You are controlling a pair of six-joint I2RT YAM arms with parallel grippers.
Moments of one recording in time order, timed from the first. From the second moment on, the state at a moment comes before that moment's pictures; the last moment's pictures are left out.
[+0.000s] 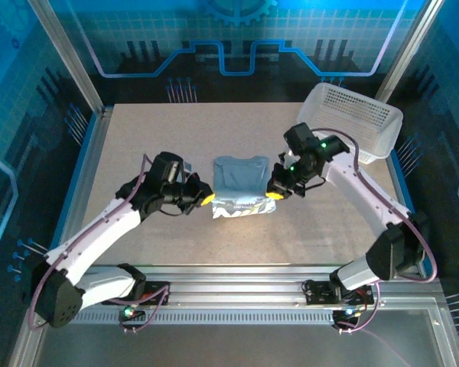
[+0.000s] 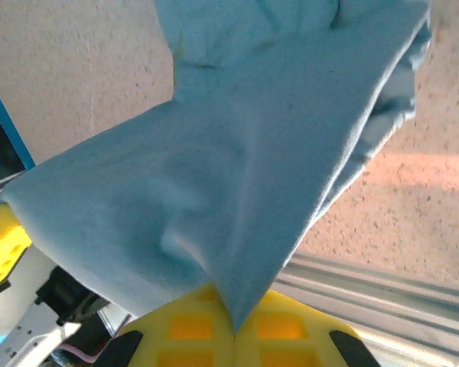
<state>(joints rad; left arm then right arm) -0.46 1.17 0.95 -0.54 0.44 -1.24 0.42 1.52 1.43 -1.21 -0.50 0.72</state>
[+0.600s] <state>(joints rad) -0.26 1.83 1.44 -0.50 0.49 -1.14 0.27 2.17 2.03 -1.19 -0.50 0.67</state>
